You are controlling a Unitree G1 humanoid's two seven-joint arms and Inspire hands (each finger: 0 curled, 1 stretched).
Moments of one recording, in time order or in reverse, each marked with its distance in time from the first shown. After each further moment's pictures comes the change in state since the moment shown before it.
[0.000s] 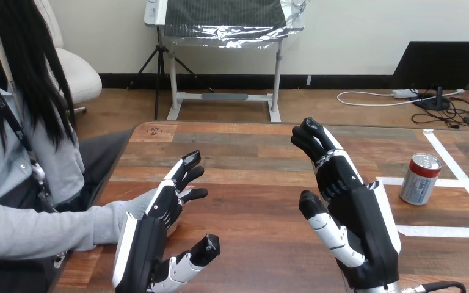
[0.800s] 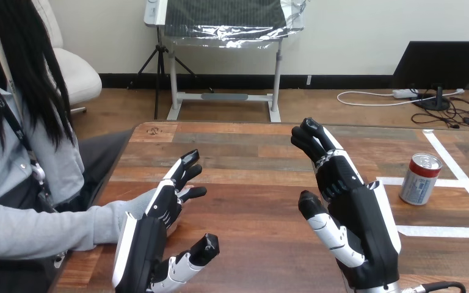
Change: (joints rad) left arm 0.000 0.001 -0.002 0.000 -0.005 0.000 -0.001; right arm 0.000 0.000 0.000 0.000 0.002 0.000 0.001
